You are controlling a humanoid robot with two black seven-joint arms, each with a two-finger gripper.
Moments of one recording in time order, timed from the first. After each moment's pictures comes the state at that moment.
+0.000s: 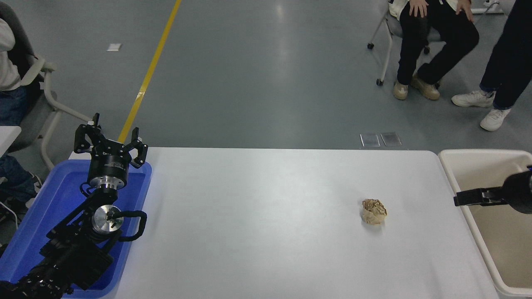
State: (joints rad) left arm -0.56 0.19 -1.04 -0.55 0.03 -0.40 -0.57; right arm 1.90 -0.84 -1.22 1.50 -0.80 0.33 0.15
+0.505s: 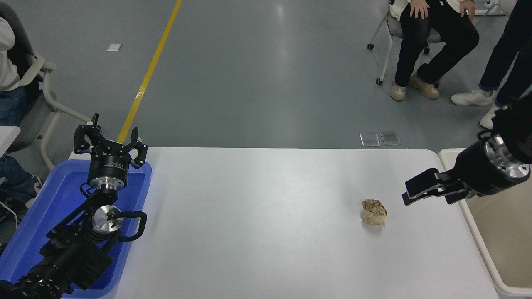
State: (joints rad) left arm -0.55 0.19 -1.04 -0.55 0.03 -0.40 -0.57; right arm 2.33 -0.50 -1.31 1.69 -0.36 0.60 0.15
